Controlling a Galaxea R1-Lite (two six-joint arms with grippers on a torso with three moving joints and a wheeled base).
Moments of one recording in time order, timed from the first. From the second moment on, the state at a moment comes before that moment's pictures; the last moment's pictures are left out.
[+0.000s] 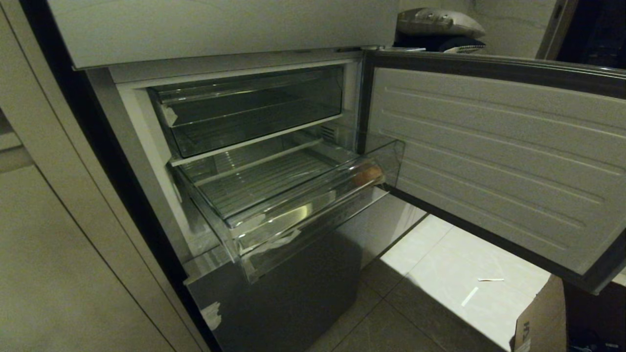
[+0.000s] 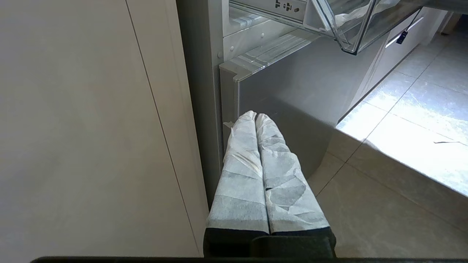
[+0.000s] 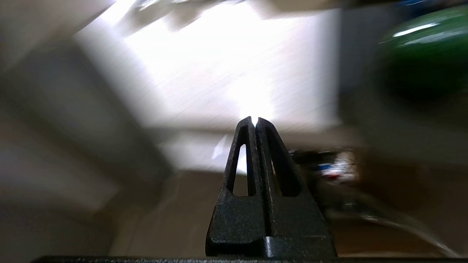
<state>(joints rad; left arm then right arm) -0.01 0.00 0.00 0.00 0.00 0.00 -1.02 1.15 -0.44 -0.49 0.33 0.07</state>
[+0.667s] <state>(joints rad) -0.01 0.00 0.00 0.00 0.00 0.00 -0.11 0.58 -0.05 -0.37 -0.04 0.02</state>
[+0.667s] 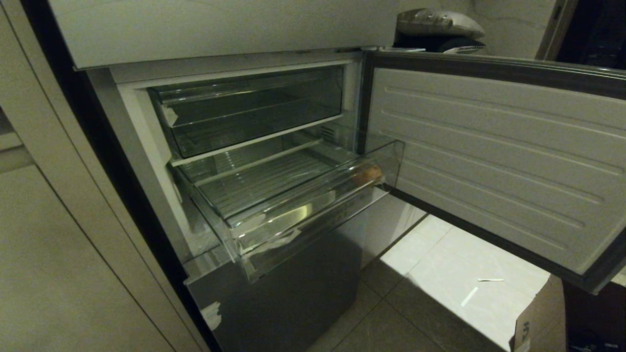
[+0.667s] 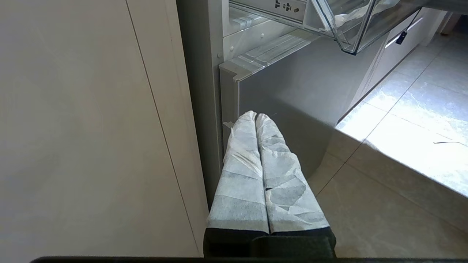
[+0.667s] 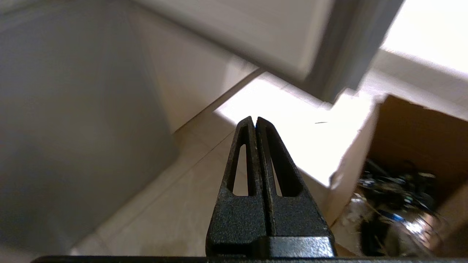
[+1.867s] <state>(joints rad) -0.01 0.00 0.00 0.00 0.00 0.00 0.00 0.00 0.00 -0.08 0.01 -0.05</state>
